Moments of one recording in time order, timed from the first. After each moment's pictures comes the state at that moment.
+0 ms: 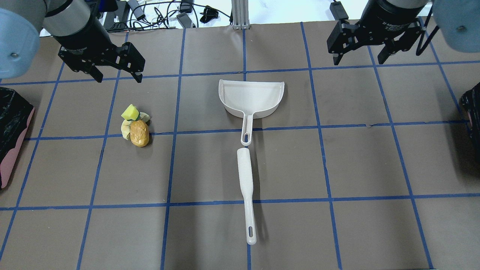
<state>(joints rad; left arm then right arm) -1.52 -1.61 -1.55 -1.50 1.56 0.12 1.55 -1.55 1.51 -1.63 -1.55 0.01</state>
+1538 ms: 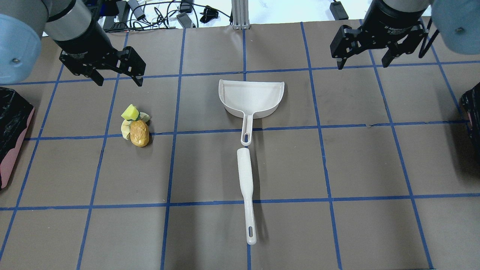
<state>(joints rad) -1.52 -1.60 -1.57 -1.50 1.56 0.13 1.55 -1.55 1.52 -1.62 -1.58 -0.01</state>
